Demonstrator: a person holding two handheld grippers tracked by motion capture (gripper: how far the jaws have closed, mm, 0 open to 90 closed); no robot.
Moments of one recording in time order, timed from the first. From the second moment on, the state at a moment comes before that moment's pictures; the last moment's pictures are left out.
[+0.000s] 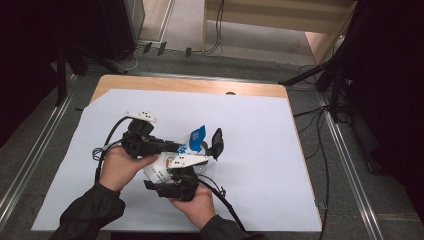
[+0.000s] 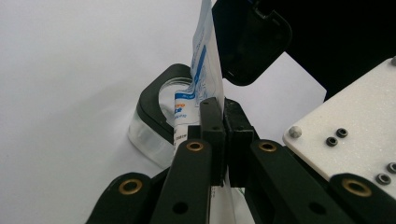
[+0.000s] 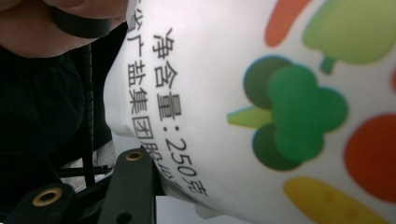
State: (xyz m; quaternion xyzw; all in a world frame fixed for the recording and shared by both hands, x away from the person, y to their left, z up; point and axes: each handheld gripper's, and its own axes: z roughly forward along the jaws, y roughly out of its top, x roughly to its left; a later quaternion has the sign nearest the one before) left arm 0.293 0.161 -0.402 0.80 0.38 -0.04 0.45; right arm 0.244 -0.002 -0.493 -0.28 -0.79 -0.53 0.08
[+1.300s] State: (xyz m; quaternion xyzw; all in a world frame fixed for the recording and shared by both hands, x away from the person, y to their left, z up) left arm 0.291 0.161 -0.402 0.80 0.38 -0.03 0.46; right arm 0.244 -0.002 -0.493 -0.29 -0.78 -0.54 0.09
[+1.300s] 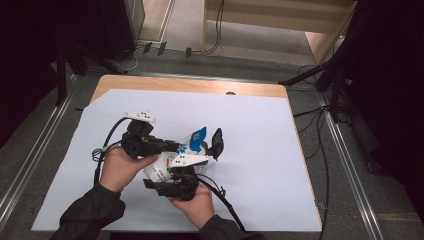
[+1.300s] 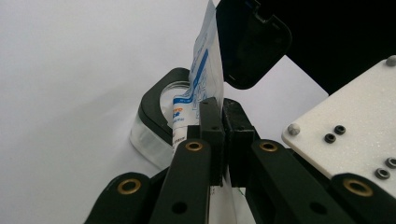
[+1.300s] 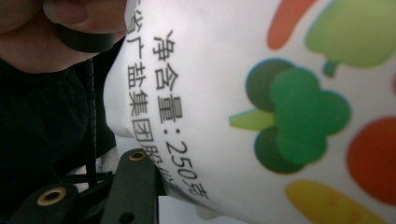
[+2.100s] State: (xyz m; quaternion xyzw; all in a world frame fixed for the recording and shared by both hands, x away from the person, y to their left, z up) left arm 0.294 0.161 -0.403 0.80 0.38 -0.03 0.46; right arm 0.246 -0.002 -0.492 -0.29 -0.78 -0.55 0.10
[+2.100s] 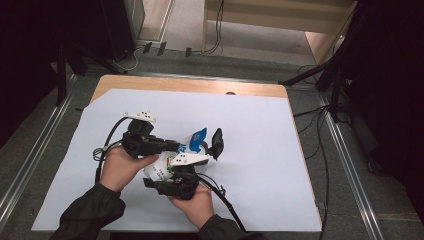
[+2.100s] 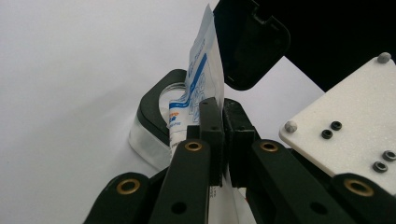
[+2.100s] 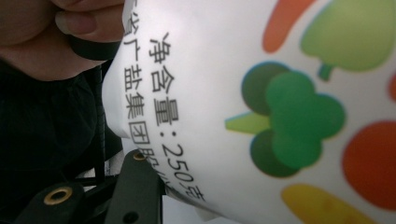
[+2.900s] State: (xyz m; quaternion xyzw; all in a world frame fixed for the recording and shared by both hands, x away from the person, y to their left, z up) left arm 0.294 0.158 -0.403 0.80 0.38 -0.04 0.46; right arm 0.246 -0.003 -0.492 -0.29 -0.78 -0.55 0.10
